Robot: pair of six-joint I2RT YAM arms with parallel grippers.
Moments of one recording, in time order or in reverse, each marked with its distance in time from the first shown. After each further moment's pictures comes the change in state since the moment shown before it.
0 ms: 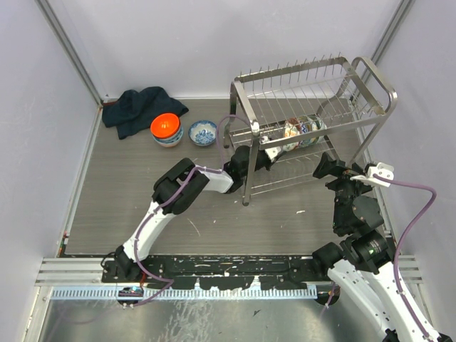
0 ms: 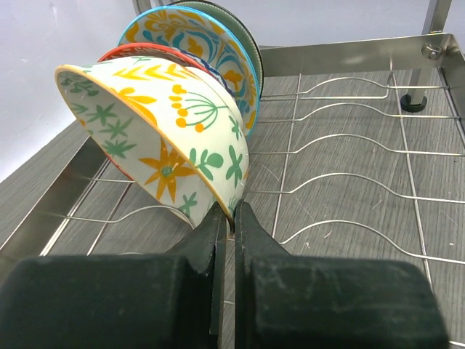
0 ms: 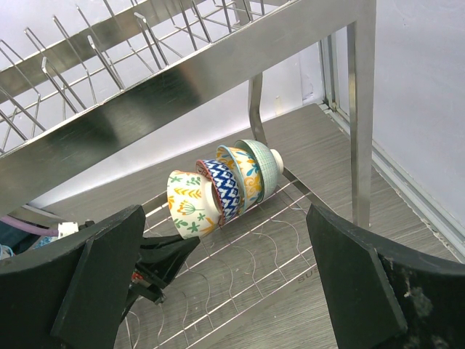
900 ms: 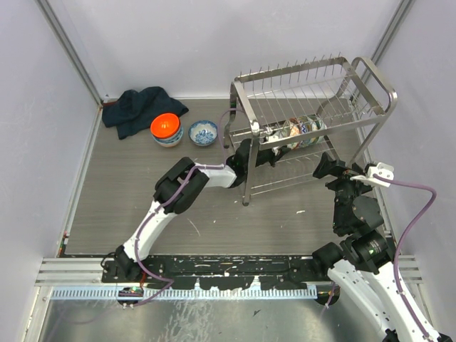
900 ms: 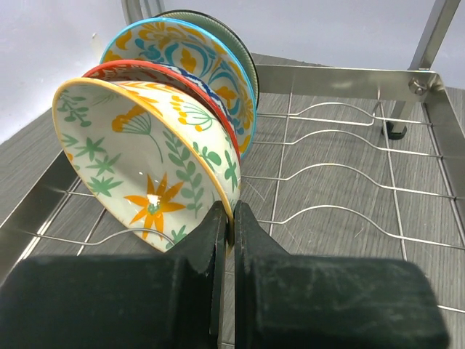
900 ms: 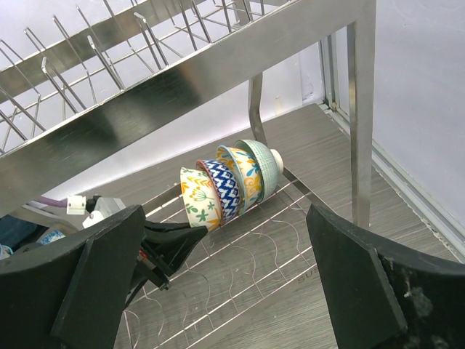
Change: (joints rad) left arm 0.008 0.022 0.127 -0.141 0.037 -0.134; right arm 0.000 0.000 0.000 0.000 0.000 0.000
